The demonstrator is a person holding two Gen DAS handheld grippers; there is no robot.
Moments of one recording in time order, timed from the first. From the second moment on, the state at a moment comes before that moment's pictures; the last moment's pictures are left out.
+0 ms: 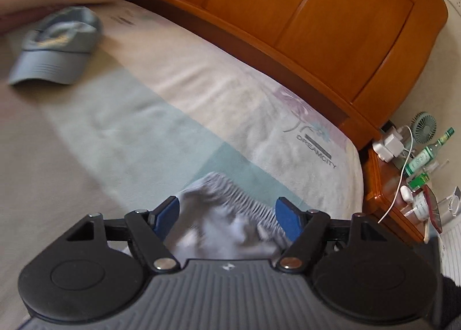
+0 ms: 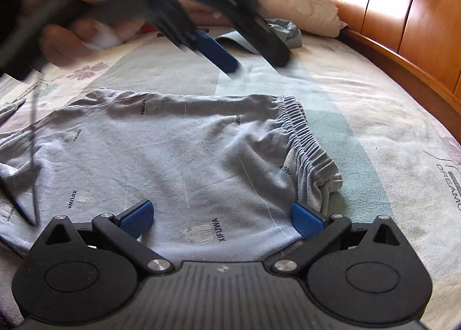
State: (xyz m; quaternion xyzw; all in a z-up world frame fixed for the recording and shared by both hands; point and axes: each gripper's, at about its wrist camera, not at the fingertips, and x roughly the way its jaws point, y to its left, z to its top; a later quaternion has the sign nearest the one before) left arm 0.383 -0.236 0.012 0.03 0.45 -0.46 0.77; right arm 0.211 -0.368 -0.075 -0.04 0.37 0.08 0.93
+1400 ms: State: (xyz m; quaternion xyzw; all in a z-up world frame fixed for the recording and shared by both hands) left arm 0.238 0.140 0.007 -0.16 0.43 -0.12 0.88; right arm 0.228 -0.248 -0.068 -0.09 0.42 0.18 0.89
